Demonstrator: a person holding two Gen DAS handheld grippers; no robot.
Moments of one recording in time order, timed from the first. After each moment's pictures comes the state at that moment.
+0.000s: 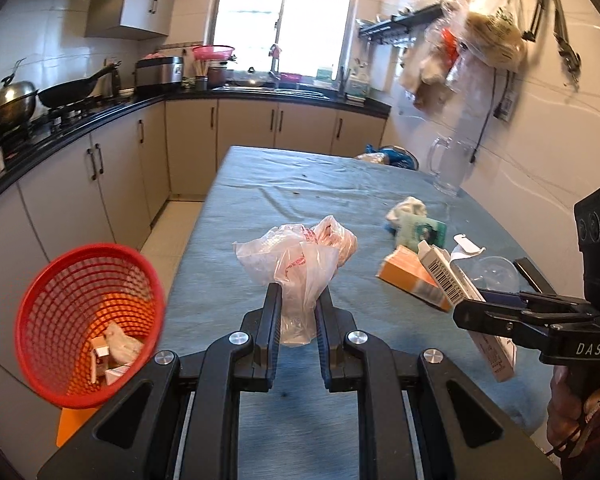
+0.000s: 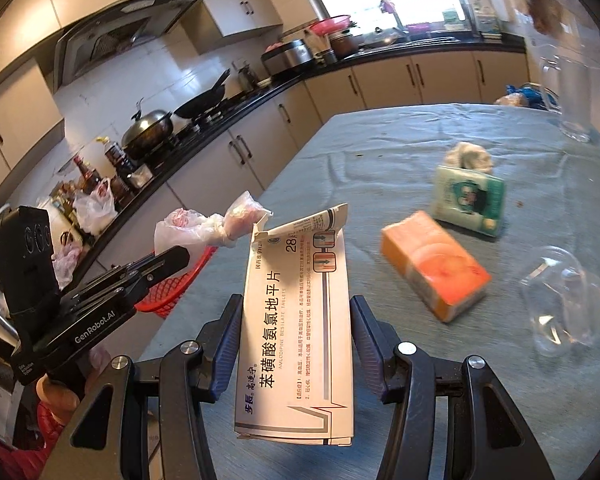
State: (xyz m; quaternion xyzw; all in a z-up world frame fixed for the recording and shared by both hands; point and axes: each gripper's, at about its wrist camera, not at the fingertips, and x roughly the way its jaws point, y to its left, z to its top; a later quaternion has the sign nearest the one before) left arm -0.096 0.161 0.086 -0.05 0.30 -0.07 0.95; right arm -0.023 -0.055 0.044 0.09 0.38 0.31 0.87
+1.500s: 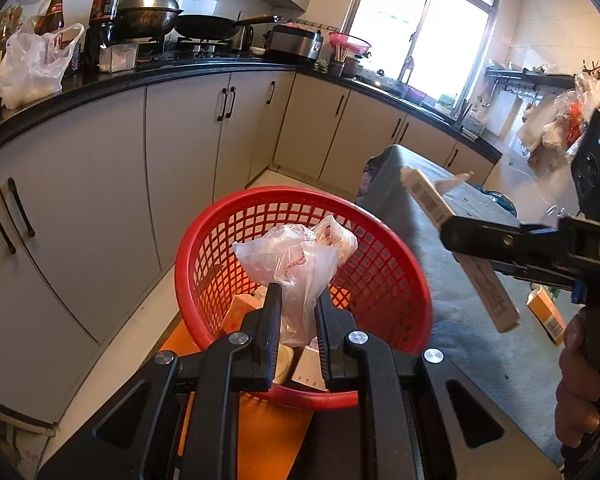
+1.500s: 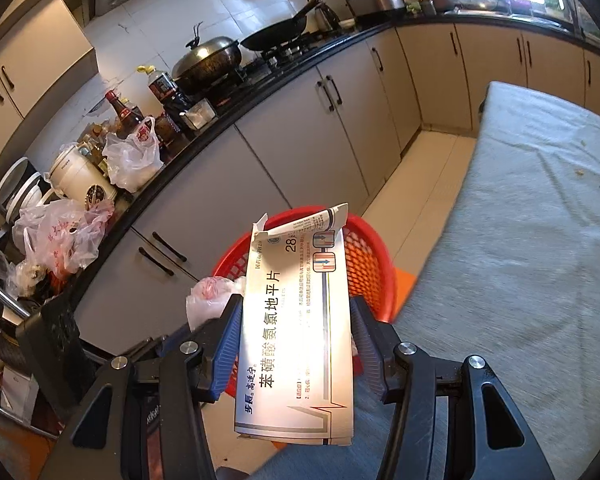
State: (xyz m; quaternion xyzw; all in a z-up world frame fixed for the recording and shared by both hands) left arm -0.127 0.362 0.029 -0.17 0.32 0.09 0.93; right arm 0.043 0.205 0.032 0.05 0.44 0.41 0.80
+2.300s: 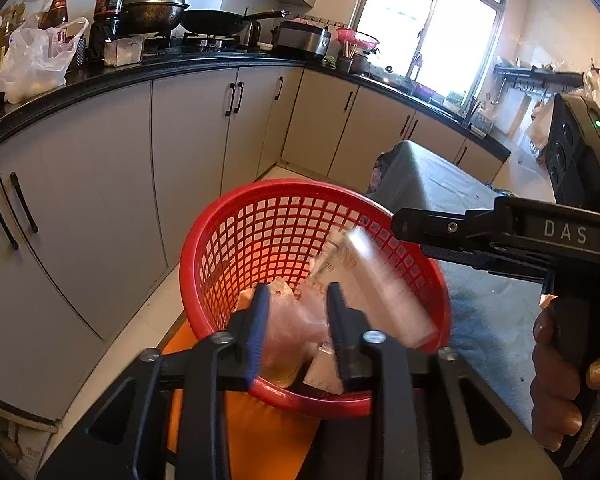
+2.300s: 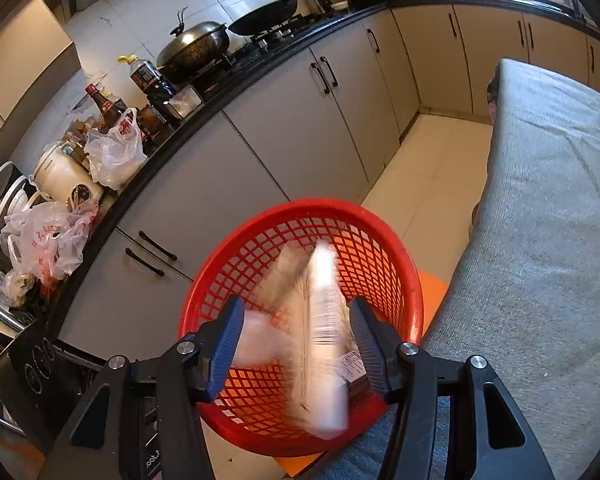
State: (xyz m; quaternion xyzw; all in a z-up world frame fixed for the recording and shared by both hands) left arm -0.123 0.367 0.021 -0.17 0.32 0.11 0.92; right arm 0.062 0.235 0.011 0.04 0.46 0.40 0.79
